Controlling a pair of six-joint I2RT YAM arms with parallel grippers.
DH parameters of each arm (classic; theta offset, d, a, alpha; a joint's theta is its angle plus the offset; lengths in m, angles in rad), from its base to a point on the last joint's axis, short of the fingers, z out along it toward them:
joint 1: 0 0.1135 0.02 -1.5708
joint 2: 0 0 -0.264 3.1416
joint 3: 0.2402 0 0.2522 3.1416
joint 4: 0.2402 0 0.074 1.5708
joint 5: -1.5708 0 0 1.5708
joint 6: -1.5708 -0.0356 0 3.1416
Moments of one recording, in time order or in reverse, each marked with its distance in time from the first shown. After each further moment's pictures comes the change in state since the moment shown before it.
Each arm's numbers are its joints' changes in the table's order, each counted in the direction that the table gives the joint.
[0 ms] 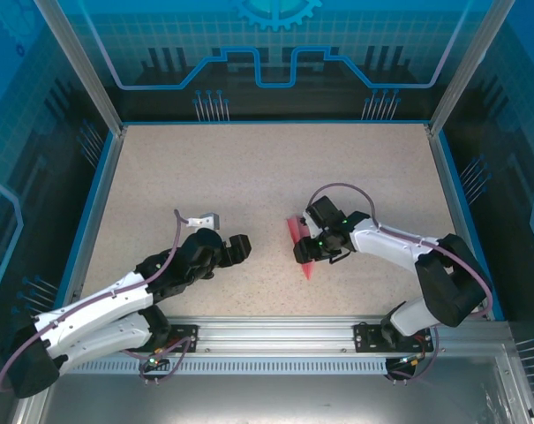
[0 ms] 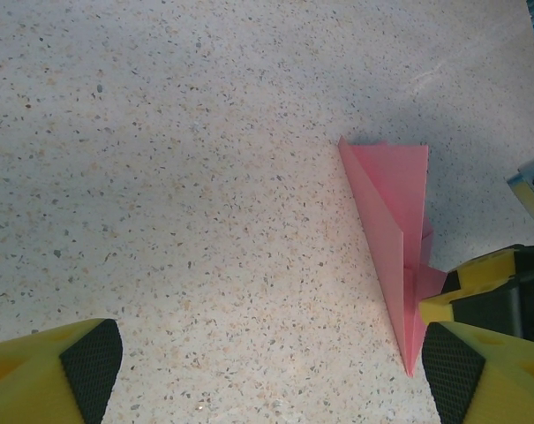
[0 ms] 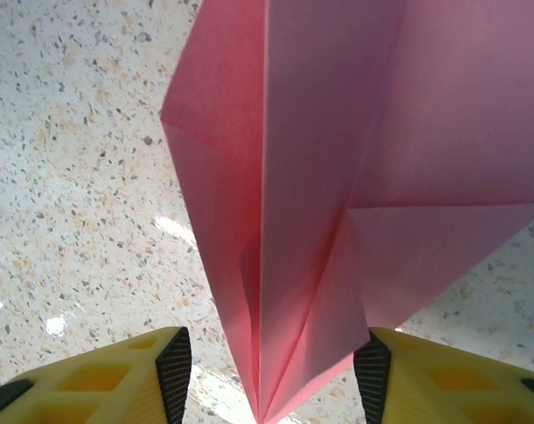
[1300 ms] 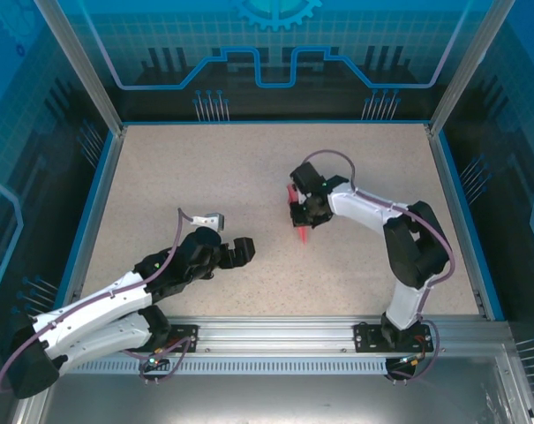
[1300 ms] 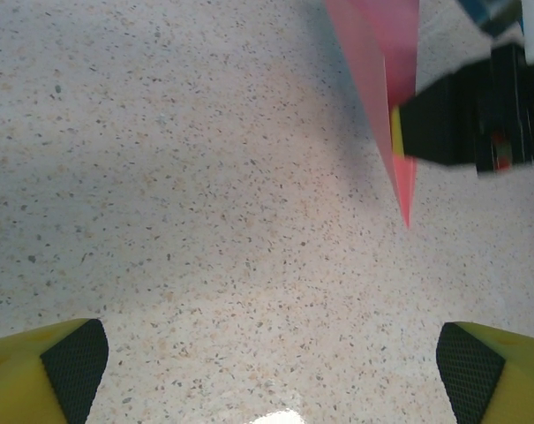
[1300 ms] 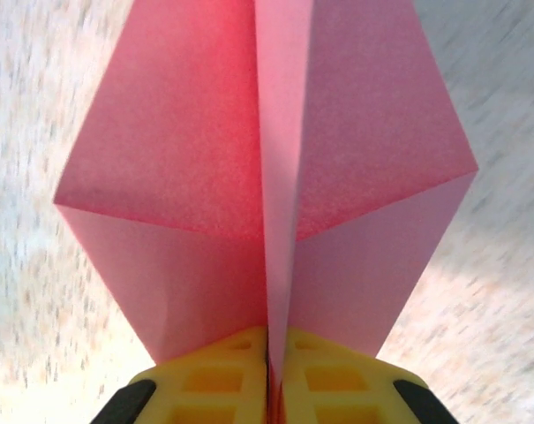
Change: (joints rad) left arm 0.000 -0.004 0.019 0.008 -0.071 -0.090; right arm -0.076 0.333 0.460 0.134 -0.160 -0.056
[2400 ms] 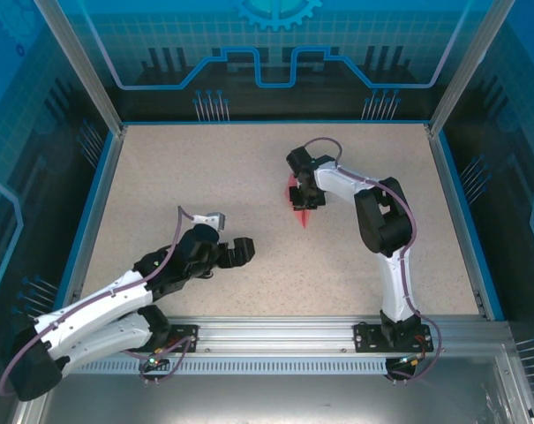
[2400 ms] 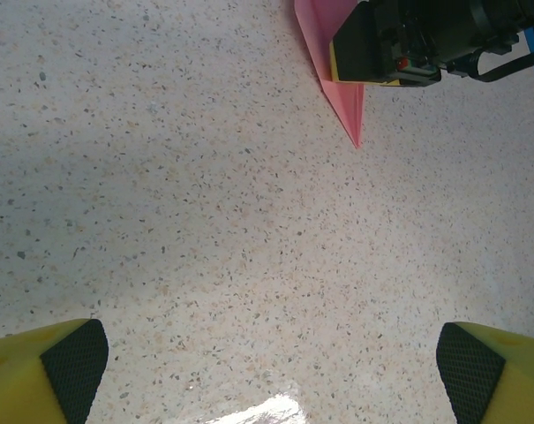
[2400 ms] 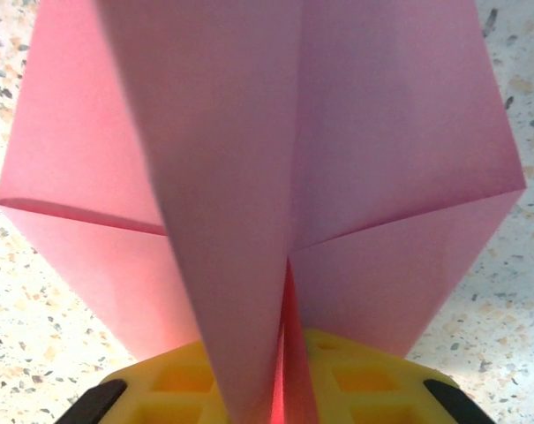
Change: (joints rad) left arm 0.053 0.008 0.000 -0.002 -0.080 -0.027; right arm -0.073 0.337 0.330 0.132 -0.058 0.020
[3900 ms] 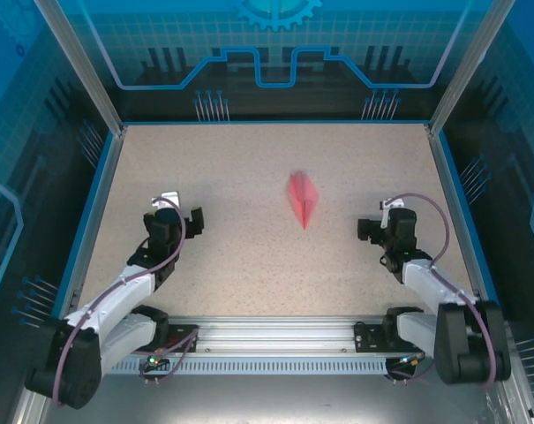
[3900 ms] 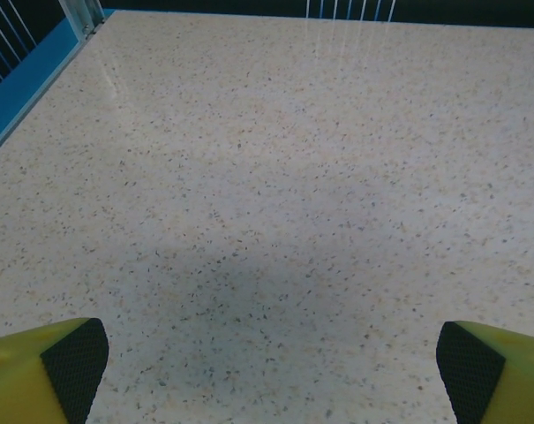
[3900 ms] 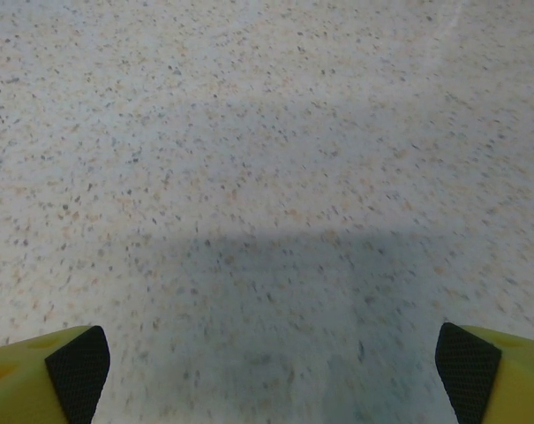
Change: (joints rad) left arm 0.531 0.115 -0.207 -0.518 0.277 -0.618; right arm -0.456 -1.035 -1.280 -0.973 -0.092 0.374
